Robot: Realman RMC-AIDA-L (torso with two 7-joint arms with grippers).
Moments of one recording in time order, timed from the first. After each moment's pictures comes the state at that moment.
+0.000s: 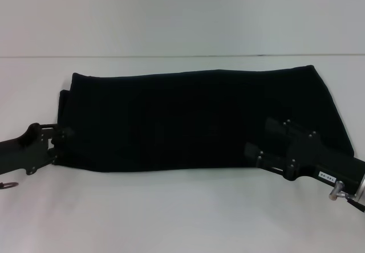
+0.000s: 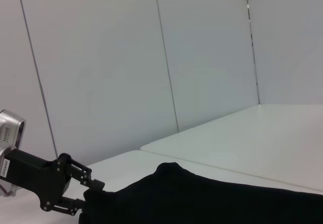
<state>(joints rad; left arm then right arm) -0.52 -2.04 0.24 0.56 2.32 1.28 -2.58 0.48 2.10 -0.61 -0.28 -1.74 -1.41 0.89</state>
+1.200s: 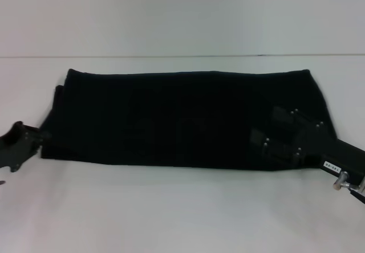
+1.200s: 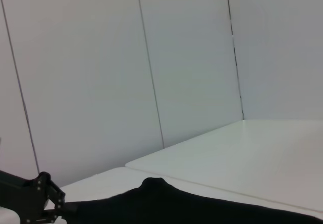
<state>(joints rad) -0.51 -2.04 0.19 0.57 2.31 1.22 -2.53 0.48 2.10 -0.61 -0.28 -1.68 -1.41 0.88</state>
